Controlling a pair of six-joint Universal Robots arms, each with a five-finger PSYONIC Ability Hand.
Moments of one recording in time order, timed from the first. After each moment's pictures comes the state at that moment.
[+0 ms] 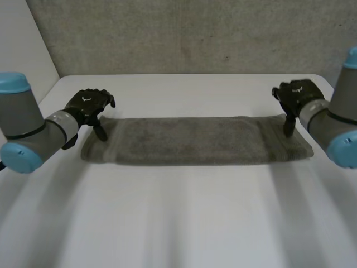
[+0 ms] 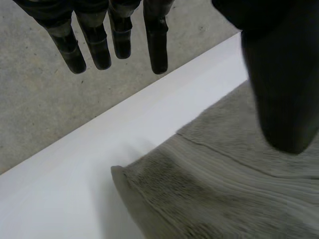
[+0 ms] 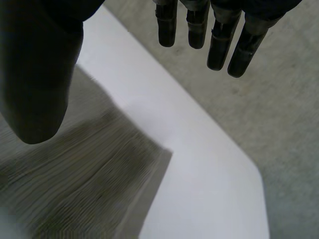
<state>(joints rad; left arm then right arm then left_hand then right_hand) 4.55 -2.29 -1.14 3.17 -1.22 3.43 1.81 -0.96 1.11 0.14 1.54 2.61 0.26 0.25 0.26 0.26 0.06 0.24 0.24 0.25 0.26 0.06</state>
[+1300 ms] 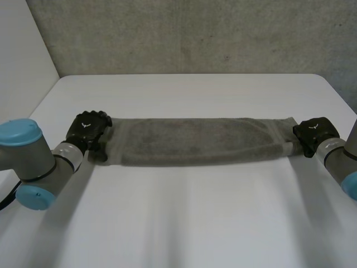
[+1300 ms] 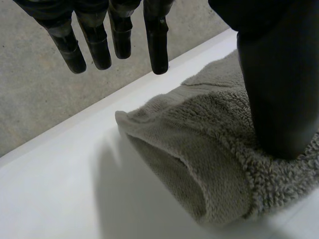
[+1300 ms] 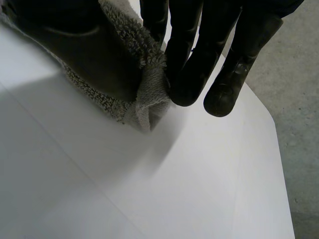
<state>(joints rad) 4.56 -2.29 -1.50 3.60 -1.29 3.41 1.62 -0.88 1.39 -0.14 1.44 2.47 0.26 0.25 0.26 0.26 0.05 1.31 1.31 1.31 1.33 1.15</state>
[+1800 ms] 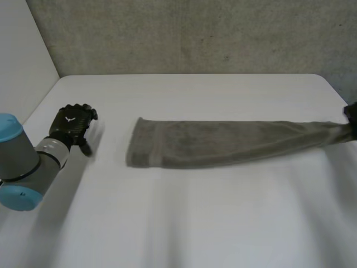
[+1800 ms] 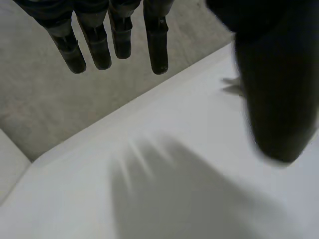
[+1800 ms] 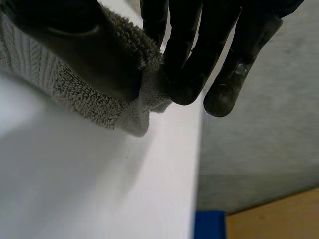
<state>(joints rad) 4.61 -2.16 -1.60 3.60 -1.32 3.41 1.41 -0.97 1.34 -0.13 1.40 2.47 0.25 0.25 0.26 0.26 0.05 1.32 1.31 1.33 1.33 1.15</state>
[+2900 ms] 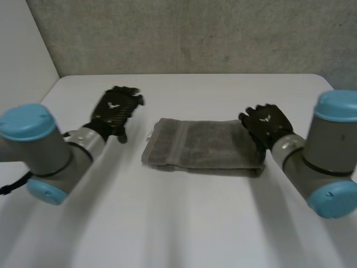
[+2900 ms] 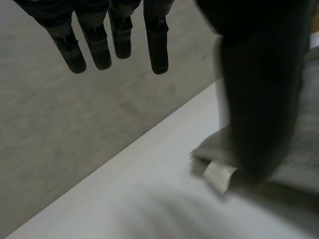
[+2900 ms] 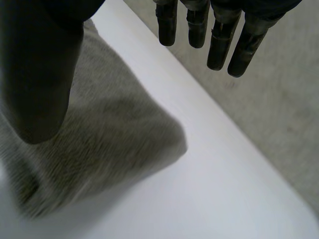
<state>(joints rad) 4.38 -2.14 -1.51 3.62 -1.24 3.39 1.95 -1.09 1.48 -0.10 1.50 2.64 0.25 0.25 0.26 0.26 0.05 0.23 0.23 0.24 0.25 0.06</state>
